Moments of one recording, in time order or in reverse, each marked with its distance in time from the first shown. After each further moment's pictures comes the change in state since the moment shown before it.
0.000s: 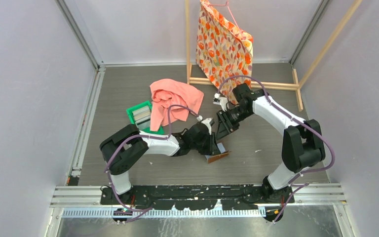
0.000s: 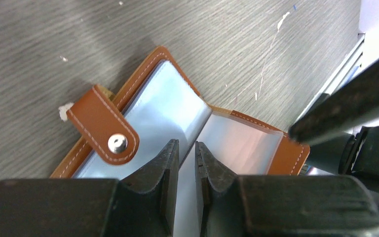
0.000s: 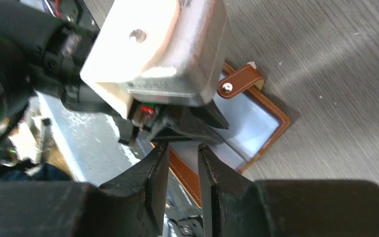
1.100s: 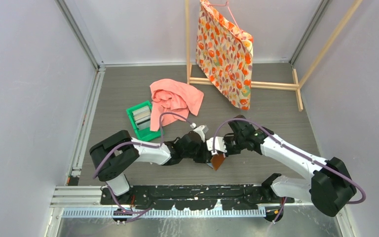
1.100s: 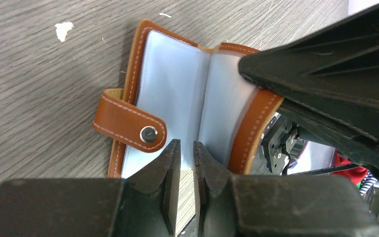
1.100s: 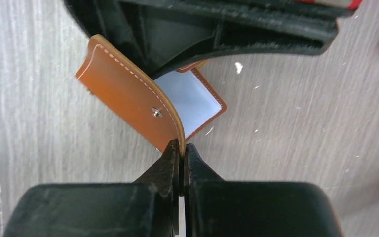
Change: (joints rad) left arm -0.050 -0.126 -0.199 0.116 -0.018 -0.067; right arm 0.274 -0.485 -0.515 0.325 0.390 -0.865
